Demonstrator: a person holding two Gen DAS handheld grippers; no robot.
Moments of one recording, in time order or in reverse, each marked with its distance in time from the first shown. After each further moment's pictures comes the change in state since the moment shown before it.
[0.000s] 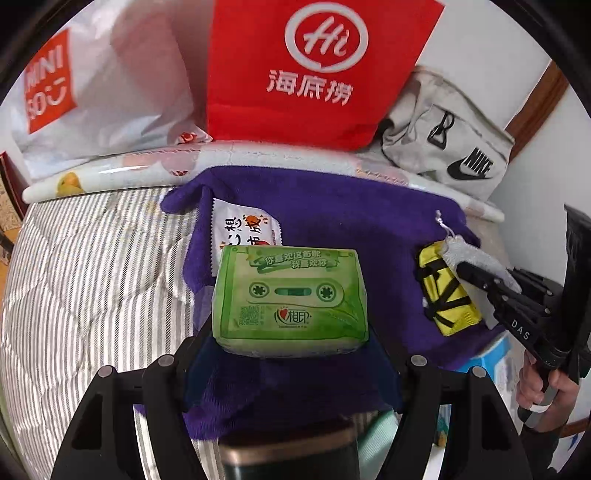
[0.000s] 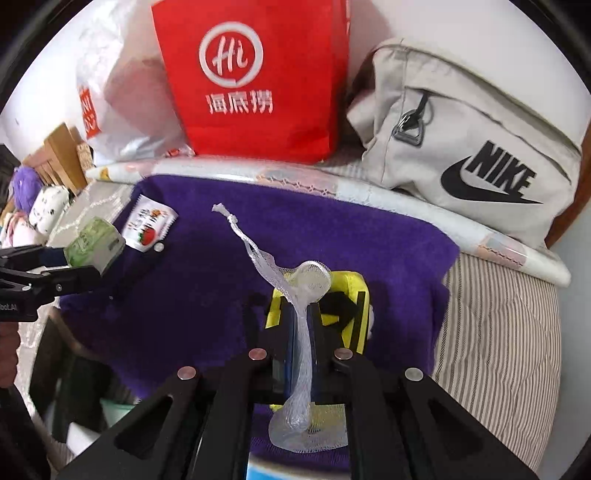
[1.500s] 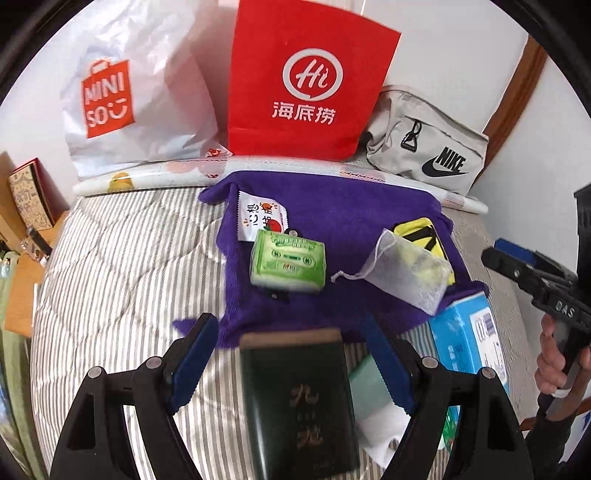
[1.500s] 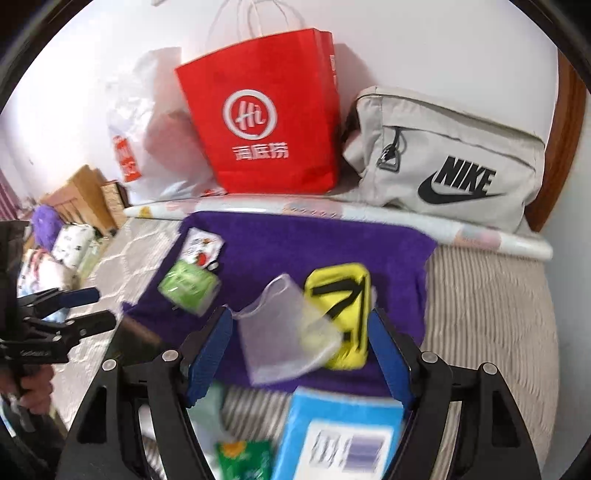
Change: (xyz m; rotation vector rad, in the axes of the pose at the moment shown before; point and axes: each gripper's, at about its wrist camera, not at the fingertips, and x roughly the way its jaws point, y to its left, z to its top) left arm -0.088 -0.006 -0.063 0.020 -0.111 0.042; right arm -0.096 0.006 -0.037 0.106 -0.130 0.104
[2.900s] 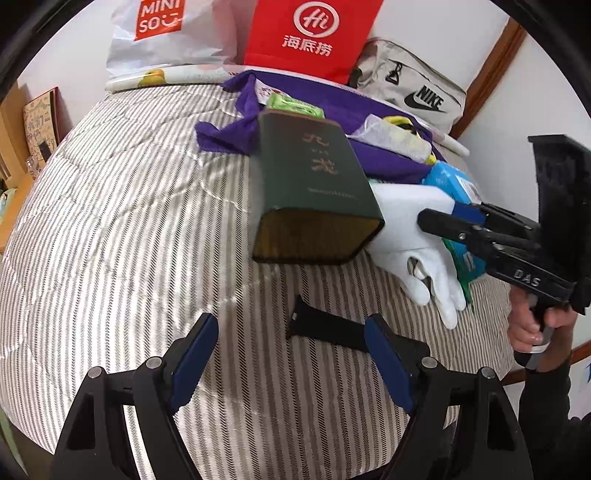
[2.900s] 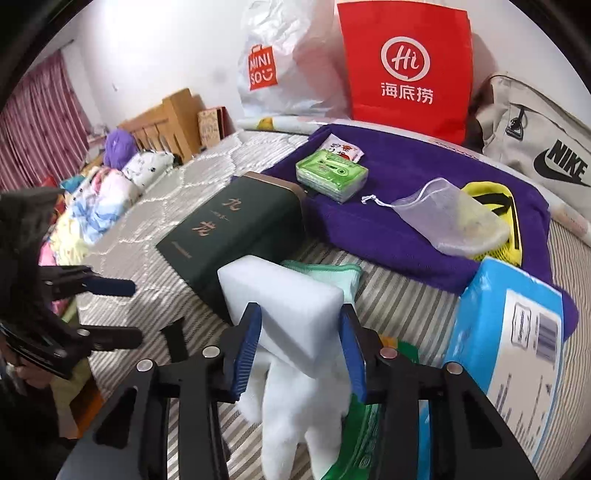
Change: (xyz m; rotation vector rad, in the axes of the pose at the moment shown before) left arm -0.018 0.017 -0.167 -0.028 0.078 -0.061; right arm 0.015 0.093 -0.124 -0.274 0.049 0.225
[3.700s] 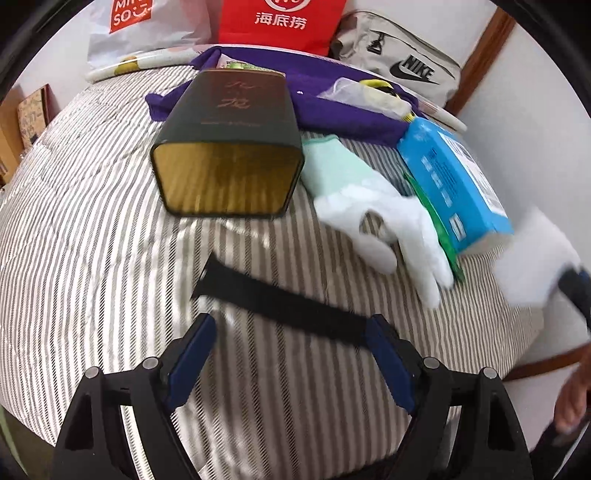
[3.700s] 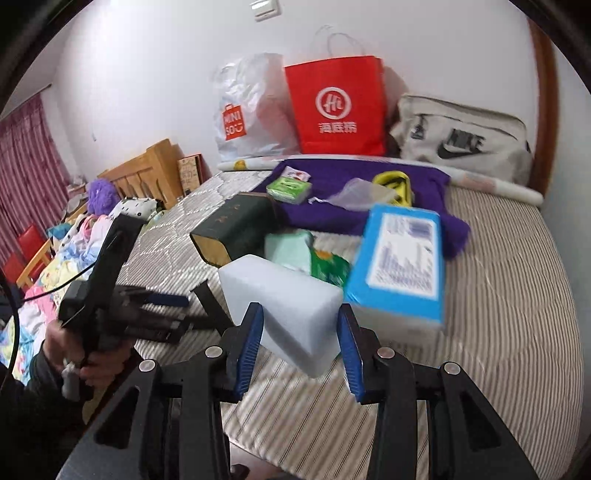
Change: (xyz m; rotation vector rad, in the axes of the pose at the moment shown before) left arm 0.026 -0.057 -0.021 -0.009 0.031 0.039; right arm -0.138 0.001 -0.097 0.151 -0.172 -0.110
